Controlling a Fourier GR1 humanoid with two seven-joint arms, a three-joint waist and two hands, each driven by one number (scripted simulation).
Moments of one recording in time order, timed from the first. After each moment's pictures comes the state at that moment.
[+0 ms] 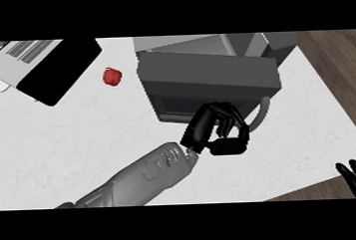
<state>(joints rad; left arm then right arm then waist) -0.82 0.00 -0.95 -0.92 0.56 0.58 -0.28 0.53 -0.43 0.00 -2.12 -0.53 0.42 -0.35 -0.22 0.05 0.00</state>
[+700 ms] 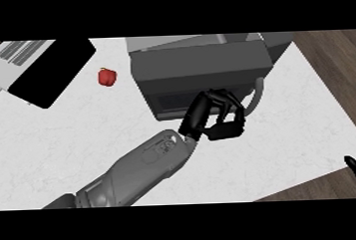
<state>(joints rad) -0.89 0.00 -0.91 -0.84 0.75 0.52 -0.36 0.49 -0.45 -0.03 -2.16 -0.59 0.39 -0.29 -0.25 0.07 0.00</state>
